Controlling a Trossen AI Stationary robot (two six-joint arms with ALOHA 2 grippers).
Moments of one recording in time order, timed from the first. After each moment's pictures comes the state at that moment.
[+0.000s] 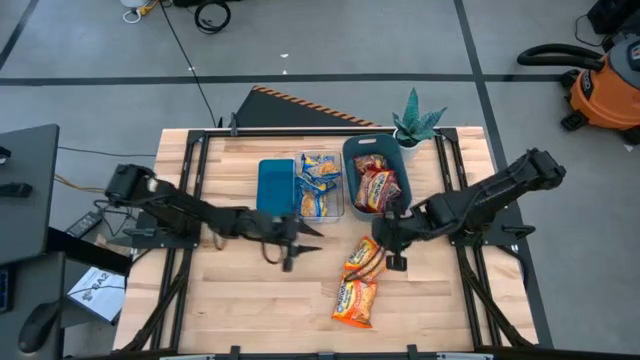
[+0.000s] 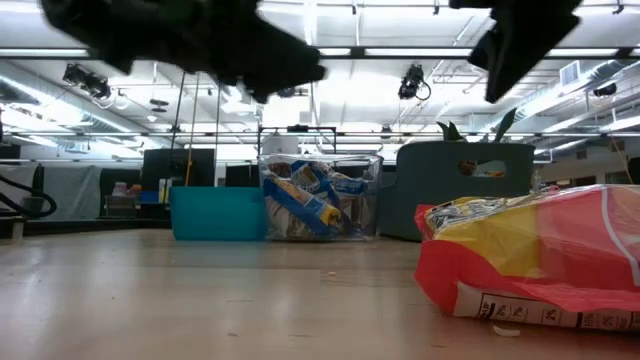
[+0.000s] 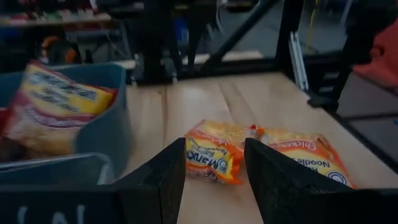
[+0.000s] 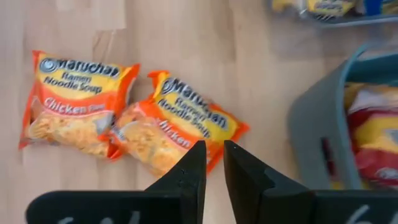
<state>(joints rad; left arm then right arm) -0.21 1.54 0.64 0.71 -0.11 0.01 0.35 1.36 1.06 -0.83 0.19 0.42</state>
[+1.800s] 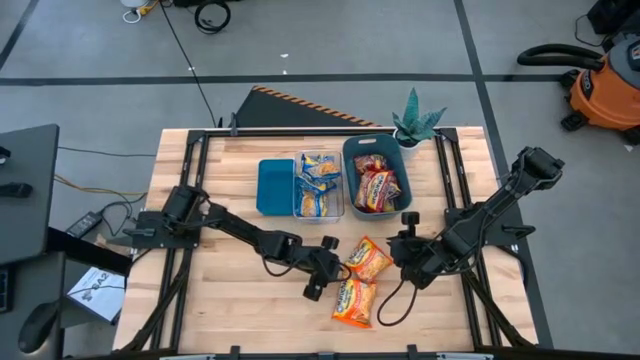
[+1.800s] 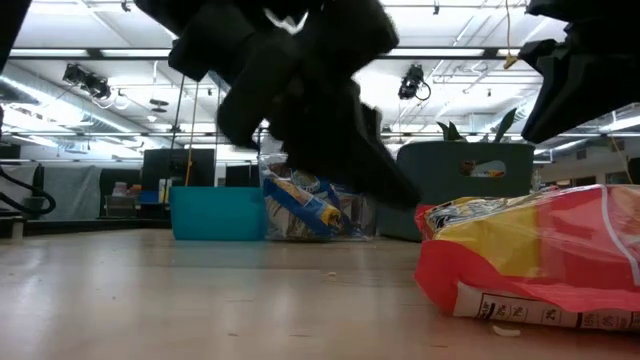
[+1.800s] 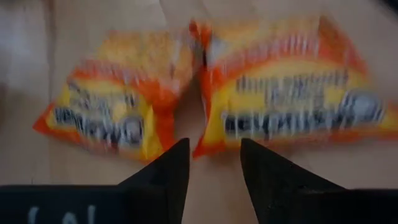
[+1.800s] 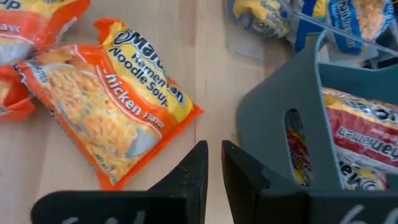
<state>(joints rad) -0.30 2.02 1.19 0.17 -0.06 0.14 0.67 1.34 0.79 -0.73 0.69 0.47</state>
